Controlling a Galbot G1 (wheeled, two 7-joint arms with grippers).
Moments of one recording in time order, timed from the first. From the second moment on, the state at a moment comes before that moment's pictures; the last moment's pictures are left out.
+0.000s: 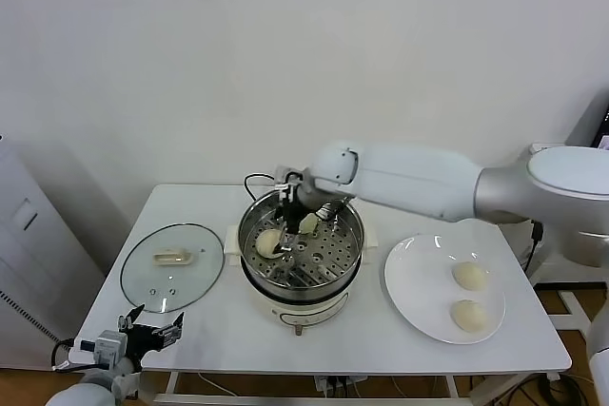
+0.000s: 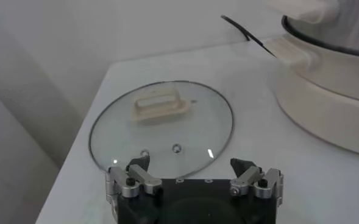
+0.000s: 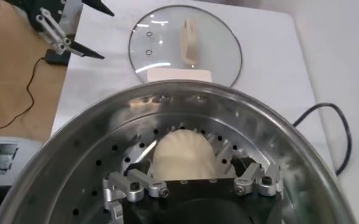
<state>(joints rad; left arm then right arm) 1.53 -0.99 -0.52 -1.99 -0.44 0.48 -0.14 0.63 1.15 -1.45 1.27 0.90 -0.41 -0.76</state>
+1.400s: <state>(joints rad) 1.54 -0.99 -0.54 -2.01 -0.45 0.48 -0.15 0.47 0.49 -1.35 1.33 0.23 -0.02 -1.20</state>
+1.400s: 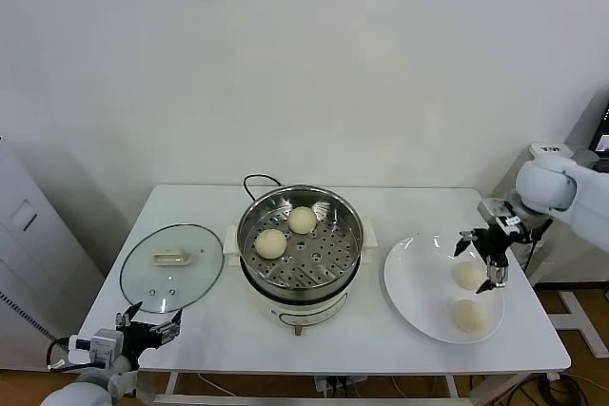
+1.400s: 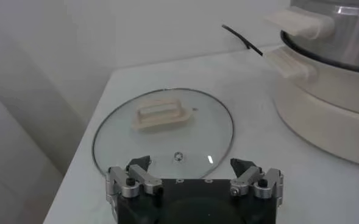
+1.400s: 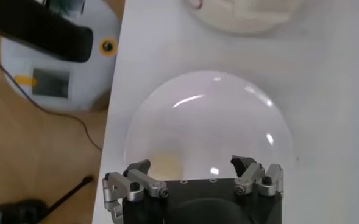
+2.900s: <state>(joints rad) 1.54 -0.99 -0.53 -2.01 -0.44 0.48 -0.15 0.05 0.55 -1.02 1.20 0.02 0.00 -1.17</state>
